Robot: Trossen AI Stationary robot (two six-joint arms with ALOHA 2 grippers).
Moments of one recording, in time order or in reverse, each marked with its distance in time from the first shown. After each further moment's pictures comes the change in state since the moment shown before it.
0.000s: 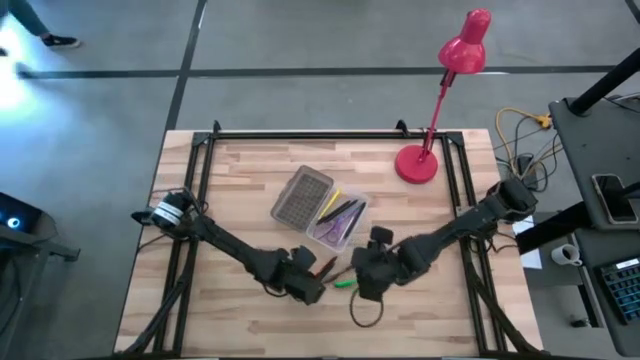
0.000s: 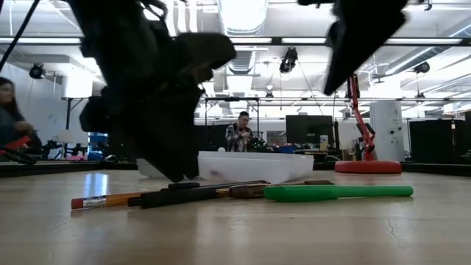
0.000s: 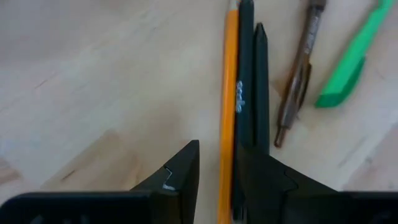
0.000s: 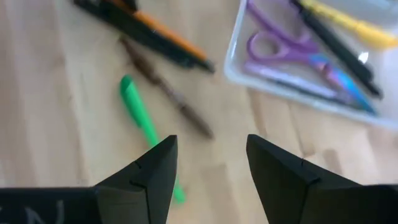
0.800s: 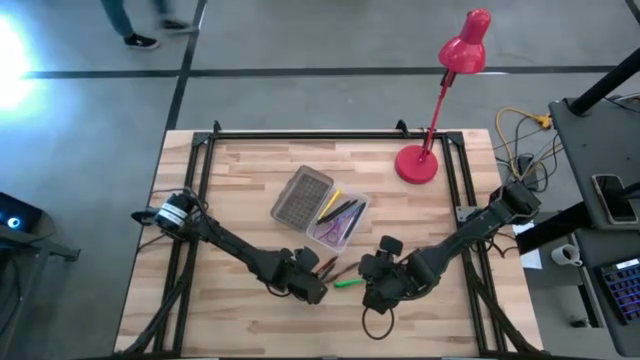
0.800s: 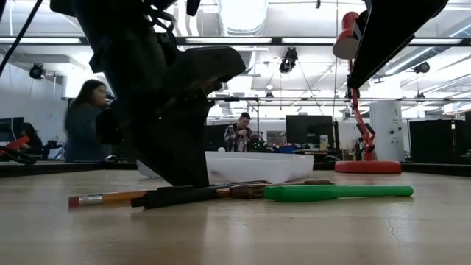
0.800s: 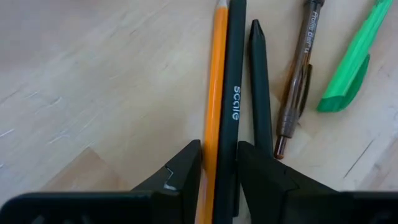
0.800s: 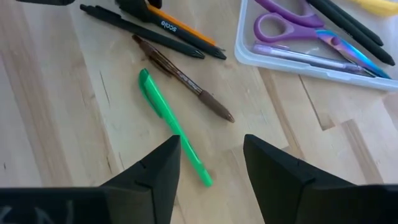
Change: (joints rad) left arm 0.014 0.046 -0.009 0.058 0.017 0.053; right arm 0.105 0.000 -0.002 -0.026 0.056 0.220
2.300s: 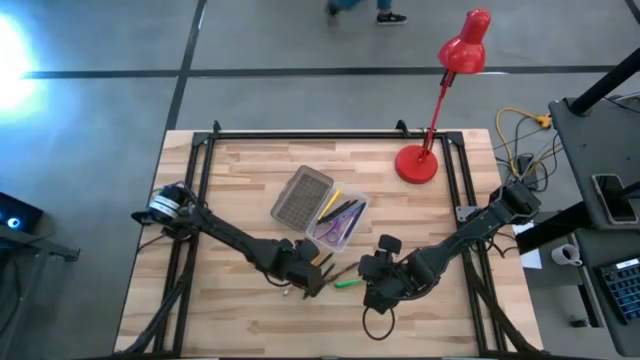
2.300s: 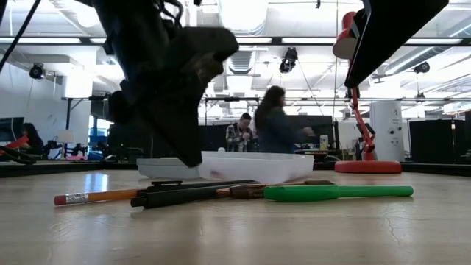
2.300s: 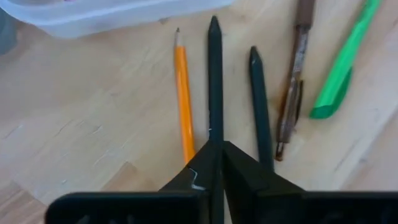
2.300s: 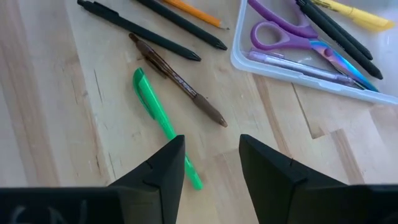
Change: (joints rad) left arm 0.048 -0.096 -0.006 -0.056 0.053 0.116; right arm -0.001 0.001 -0.003 -0.001 0.021 -0.060
